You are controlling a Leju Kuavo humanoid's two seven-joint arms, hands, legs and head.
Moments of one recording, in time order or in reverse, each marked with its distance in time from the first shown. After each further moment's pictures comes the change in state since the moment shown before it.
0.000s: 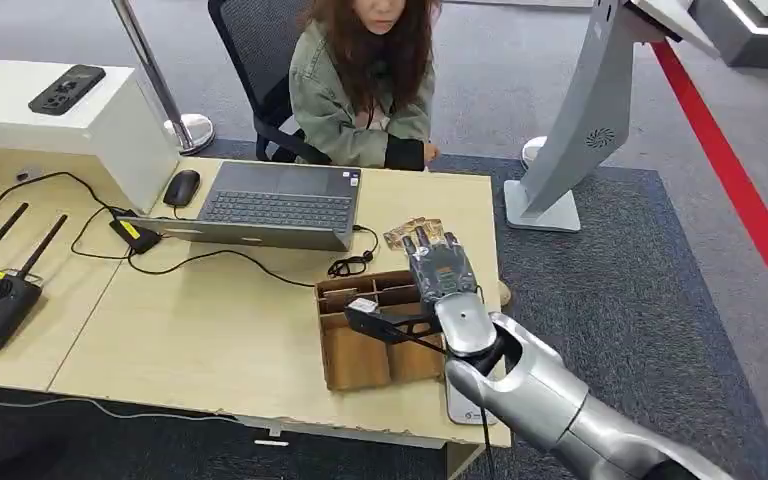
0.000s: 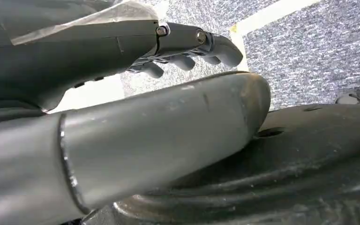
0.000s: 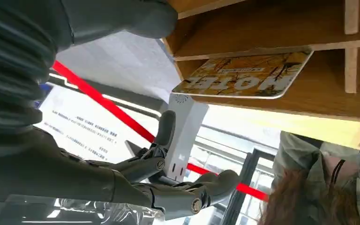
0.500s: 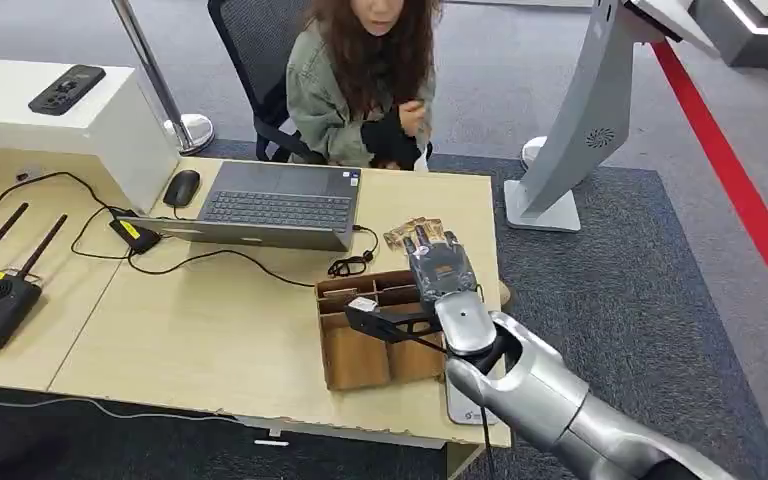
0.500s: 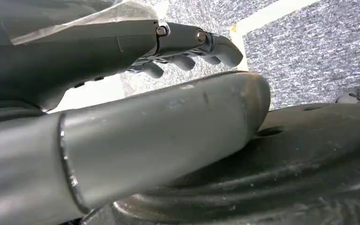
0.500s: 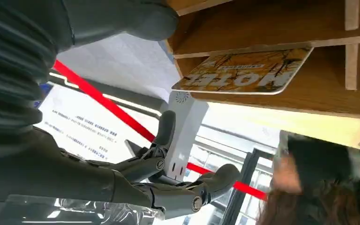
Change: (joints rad) left arm 0.000 0.000 0.000 0.000 0.000 -0.003 0.000; right arm -0.004 0.000 0.000 0.001 -0.002 0.004 -0.004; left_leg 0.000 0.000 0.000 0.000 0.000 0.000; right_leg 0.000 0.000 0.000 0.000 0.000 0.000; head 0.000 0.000
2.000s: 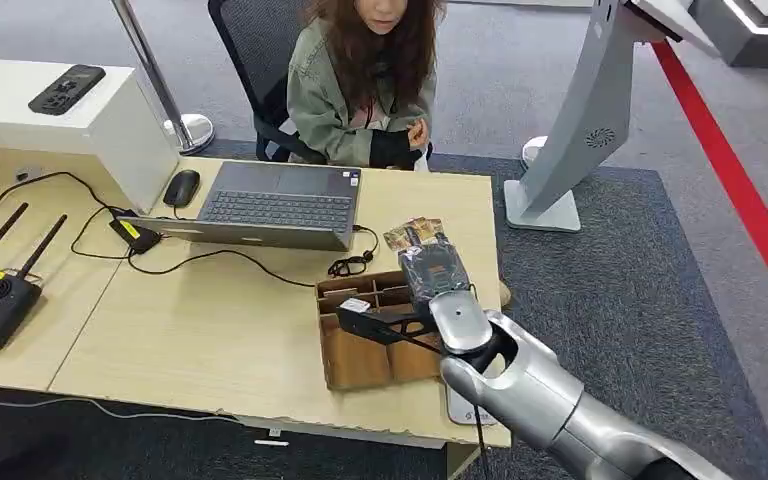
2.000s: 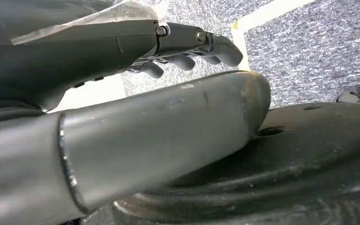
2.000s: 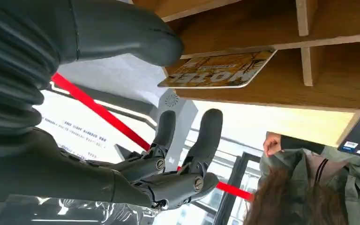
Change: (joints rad) left arm 0.000 -0.002 0.000 0.000 0.015 -0.002 0.005; right arm -0.005 0.017 0.001 -0.001 -0.033 -0.001 -0.017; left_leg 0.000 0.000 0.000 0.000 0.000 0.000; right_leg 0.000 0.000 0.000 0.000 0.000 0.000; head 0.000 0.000
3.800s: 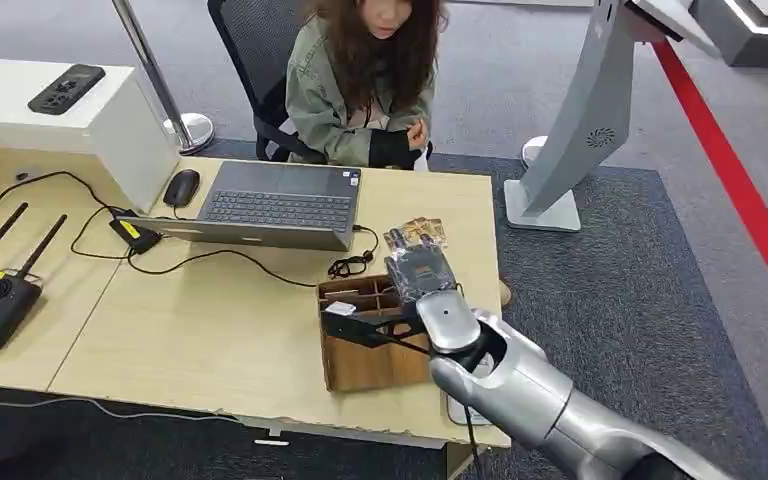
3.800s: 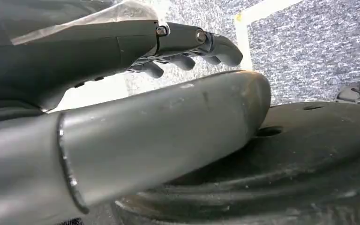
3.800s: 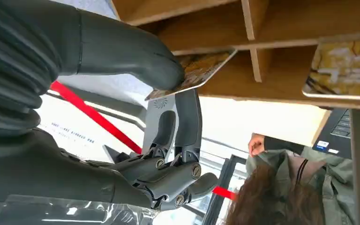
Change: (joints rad) left arm 0.000 -0.006 0.011 0.000 0.038 0.006 0.006; right arm -0.023 0.027 0.032 0.000 -0.044 0.020 -0.006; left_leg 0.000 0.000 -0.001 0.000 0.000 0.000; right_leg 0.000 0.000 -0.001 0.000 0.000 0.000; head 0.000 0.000
